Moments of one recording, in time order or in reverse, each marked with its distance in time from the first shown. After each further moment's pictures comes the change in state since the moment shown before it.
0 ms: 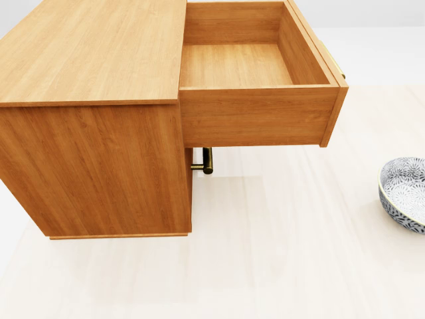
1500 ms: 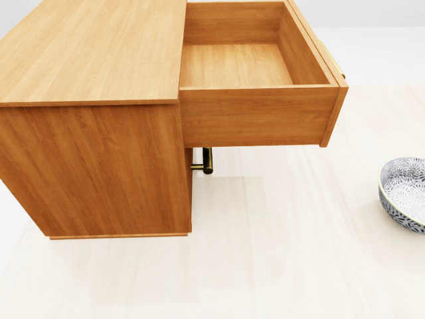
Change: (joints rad) left arm -0.004 -0.025 -0.003 0.002 0.029 0.000 -0.026; right arm 0.062 0.228 -0.191 -1.068 -0.376 0.000 0.000
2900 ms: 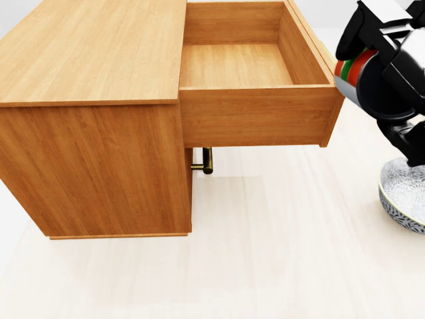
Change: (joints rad) left arm -0.002 0.027 0.011 -0.002 -0.040 0.000 0.027; right arm -0.385 0.094 0.437 -0.390 -0.159 0.000 0.000
